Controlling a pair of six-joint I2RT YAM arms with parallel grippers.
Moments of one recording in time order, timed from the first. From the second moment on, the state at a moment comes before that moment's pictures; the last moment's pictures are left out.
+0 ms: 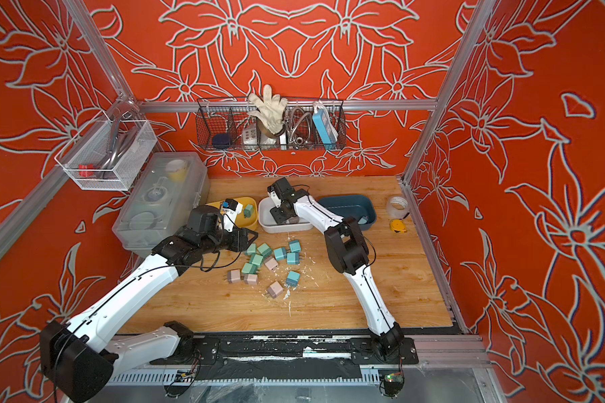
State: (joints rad) left arm -0.39 1.13 0.96 -0.49 0.25 -0.29; right arm 0.63 2.40 2.11 -0.71 -0.04 -0.04
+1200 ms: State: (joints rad) left arm -0.61 1.13 0.91 -0.56 0.25 -0.33; right arm 0.63 1.55 1.07 -0.43 -0.08 0.09
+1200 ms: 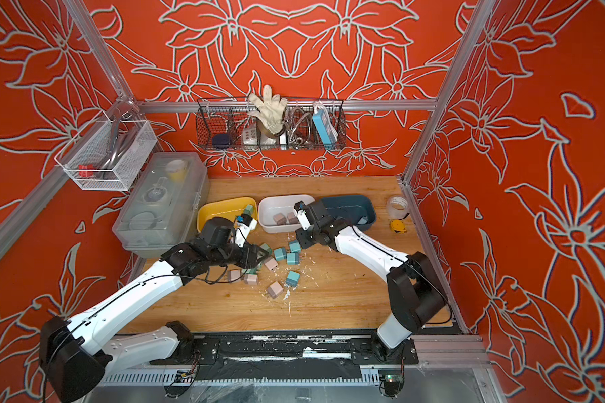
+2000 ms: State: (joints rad) left arm -0.79 1.22 0.71 -0.44 0.09 -0.45; right arm 0.63 1.27 0.70 -0.38 -0.14 0.14
